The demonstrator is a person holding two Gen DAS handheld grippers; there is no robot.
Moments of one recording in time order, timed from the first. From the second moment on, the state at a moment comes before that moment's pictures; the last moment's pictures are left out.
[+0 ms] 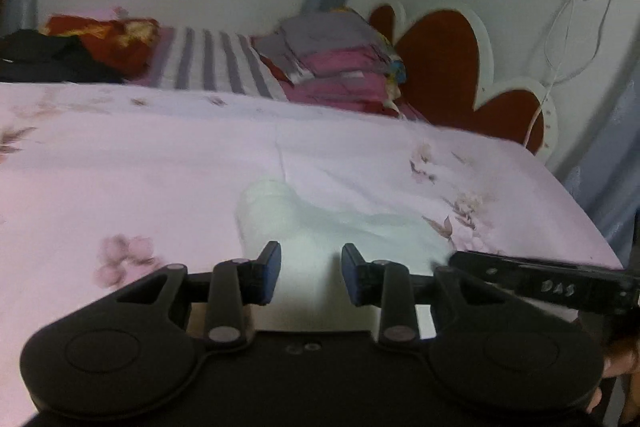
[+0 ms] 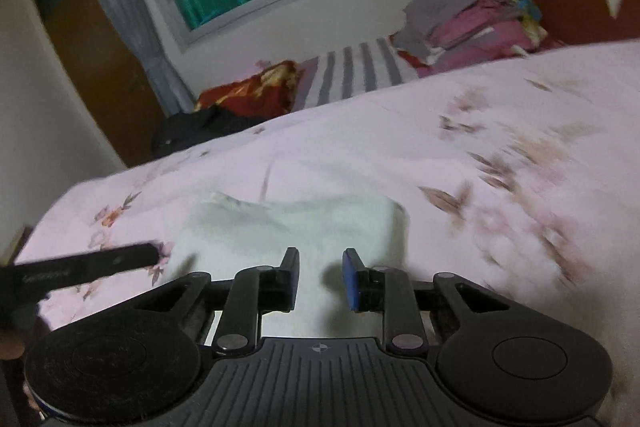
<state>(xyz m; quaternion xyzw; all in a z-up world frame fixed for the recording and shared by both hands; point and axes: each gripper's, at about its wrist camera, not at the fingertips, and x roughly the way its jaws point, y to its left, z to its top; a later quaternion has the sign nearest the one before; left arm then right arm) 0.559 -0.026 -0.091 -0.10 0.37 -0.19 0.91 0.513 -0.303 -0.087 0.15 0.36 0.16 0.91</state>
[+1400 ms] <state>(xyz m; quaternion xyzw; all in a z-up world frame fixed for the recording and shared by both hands) 0.467 -0.043 -0.094 0.00 0.36 -0.19 0.91 0.457 -0.261 -0.120 -0.05 0.38 0.17 0.91</state>
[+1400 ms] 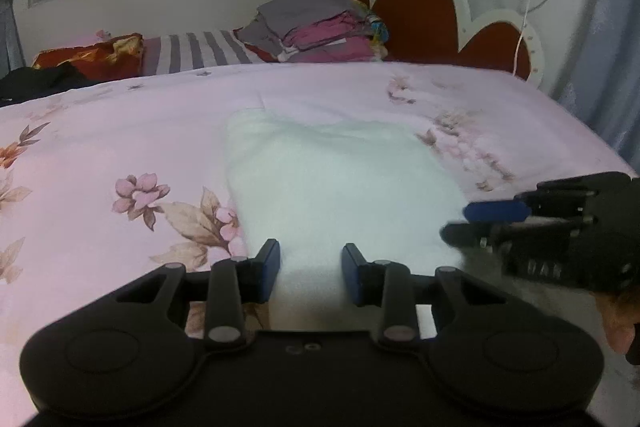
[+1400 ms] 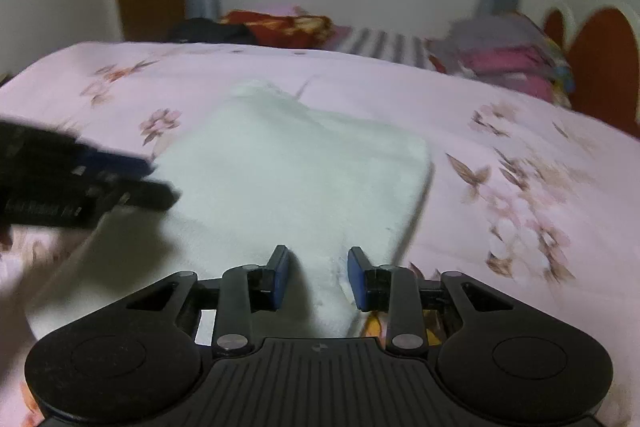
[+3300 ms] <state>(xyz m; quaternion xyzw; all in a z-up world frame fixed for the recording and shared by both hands) 0.501 0.020 -0.139 -0.26 0.43 -0.18 0.85 0.478 -0.370 -0.143 0.35 0.42 0.13 0.83</state>
